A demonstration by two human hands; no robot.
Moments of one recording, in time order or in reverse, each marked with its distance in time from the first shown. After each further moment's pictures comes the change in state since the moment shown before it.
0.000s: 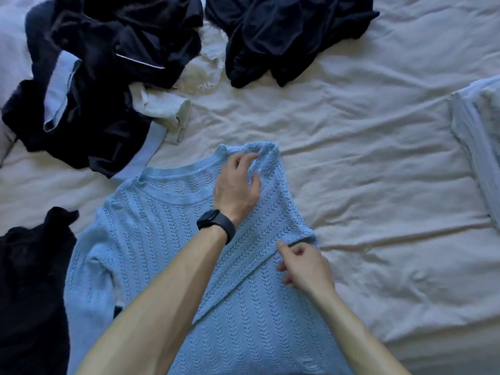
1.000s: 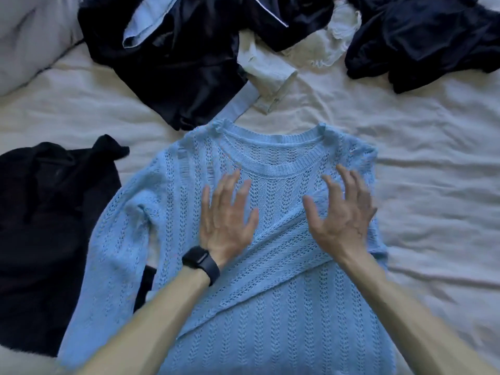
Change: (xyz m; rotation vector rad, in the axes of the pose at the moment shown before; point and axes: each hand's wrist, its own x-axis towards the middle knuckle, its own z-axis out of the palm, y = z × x) left_hand -0.130 -0.161 -0.051 0.279 0.194 -0.072; right_hand 0.046 -0.073 0.087 -0.708 0.671 -0.993
